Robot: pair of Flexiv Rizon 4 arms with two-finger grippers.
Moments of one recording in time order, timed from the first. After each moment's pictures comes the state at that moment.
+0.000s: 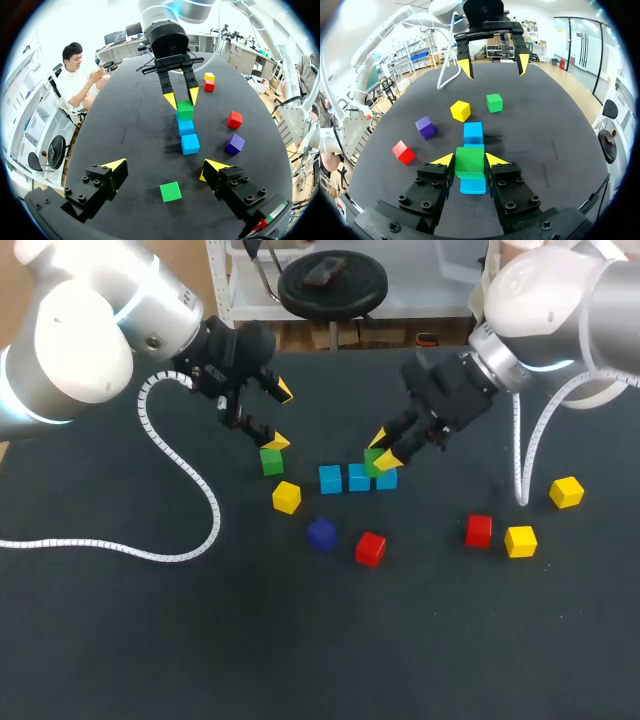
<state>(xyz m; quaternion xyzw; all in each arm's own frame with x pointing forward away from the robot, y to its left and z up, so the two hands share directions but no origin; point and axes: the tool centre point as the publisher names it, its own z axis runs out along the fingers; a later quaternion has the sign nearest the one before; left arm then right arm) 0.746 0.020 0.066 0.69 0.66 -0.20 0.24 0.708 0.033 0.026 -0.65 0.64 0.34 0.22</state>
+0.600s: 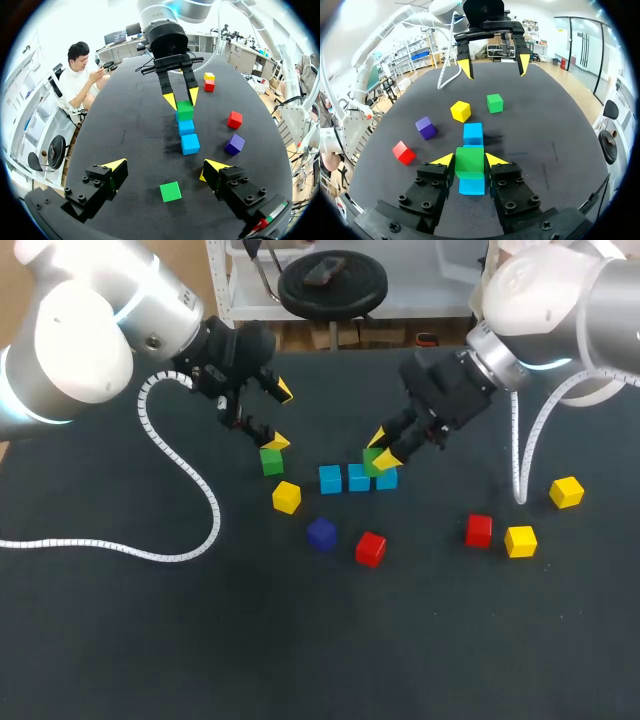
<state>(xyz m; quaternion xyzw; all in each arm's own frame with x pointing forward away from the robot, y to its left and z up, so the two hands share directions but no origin) 0.746 0.020 0.066 0.69 0.66 -0.20 0.24 0.708 0.034 0.026 -0.66 0.63 0.34 0.22</state>
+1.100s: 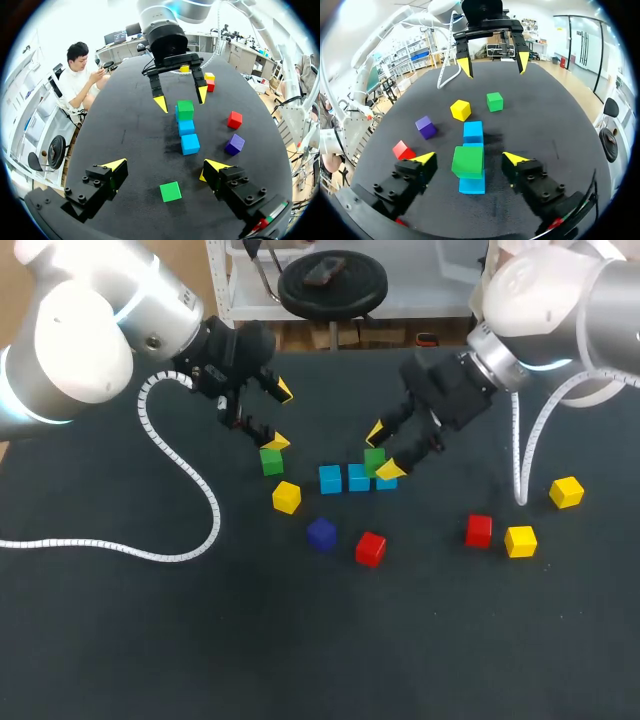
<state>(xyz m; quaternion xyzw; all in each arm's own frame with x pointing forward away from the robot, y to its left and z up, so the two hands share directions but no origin) 0.746 0.020 0.066 0.69 0.66 -0.20 0.24 0.708 0.033 0.025 -0.65 0.64 0.35 0.22</state>
